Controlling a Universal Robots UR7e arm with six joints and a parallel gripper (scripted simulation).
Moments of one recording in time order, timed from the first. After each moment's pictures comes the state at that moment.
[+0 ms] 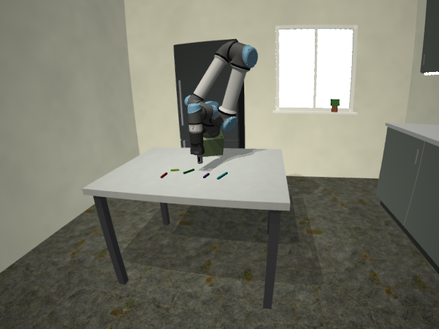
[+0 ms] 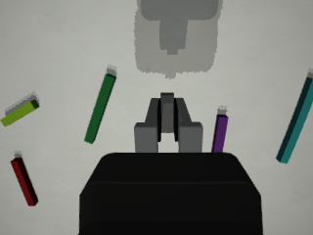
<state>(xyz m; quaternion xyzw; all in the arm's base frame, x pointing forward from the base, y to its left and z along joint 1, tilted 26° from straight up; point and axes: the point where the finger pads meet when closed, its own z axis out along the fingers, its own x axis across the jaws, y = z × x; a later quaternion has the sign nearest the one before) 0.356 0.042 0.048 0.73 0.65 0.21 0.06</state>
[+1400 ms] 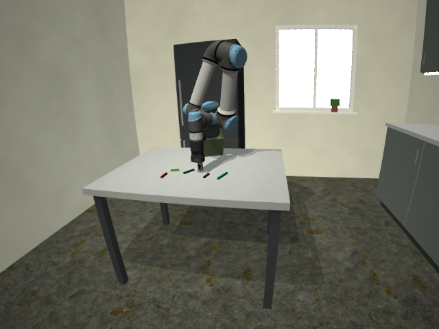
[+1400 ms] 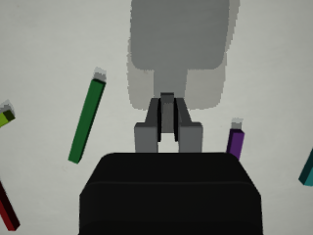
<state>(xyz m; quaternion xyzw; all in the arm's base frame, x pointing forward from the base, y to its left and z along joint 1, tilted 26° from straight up) 0.374 0.049 0.007 0.73 0.65 0.21 0.06</state>
